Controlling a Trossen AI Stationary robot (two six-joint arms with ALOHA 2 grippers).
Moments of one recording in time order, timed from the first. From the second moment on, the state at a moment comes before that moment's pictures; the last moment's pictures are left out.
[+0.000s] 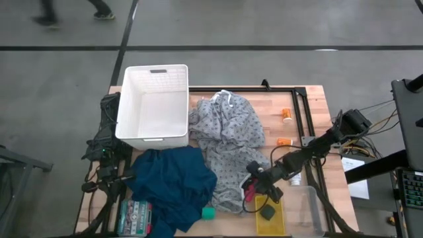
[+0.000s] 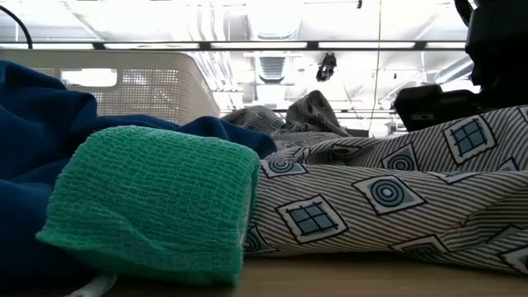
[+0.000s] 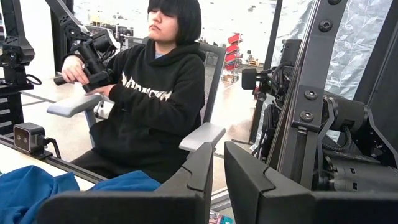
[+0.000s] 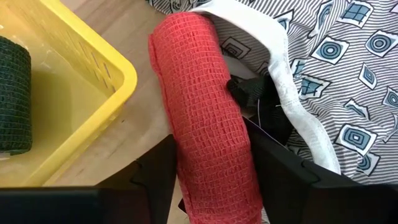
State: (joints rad) left arm -1.37 0.00 0.00 0.04 -0.13 -0.16; right arm 0.51 1.51 0.62 -0.09 0.00 -0.16
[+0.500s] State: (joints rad) left arm -1.37 0.00 0.00 0.04 -0.13 -0.16; right arm 0.51 1.38 0.63 -0.11 0.00 -0.12
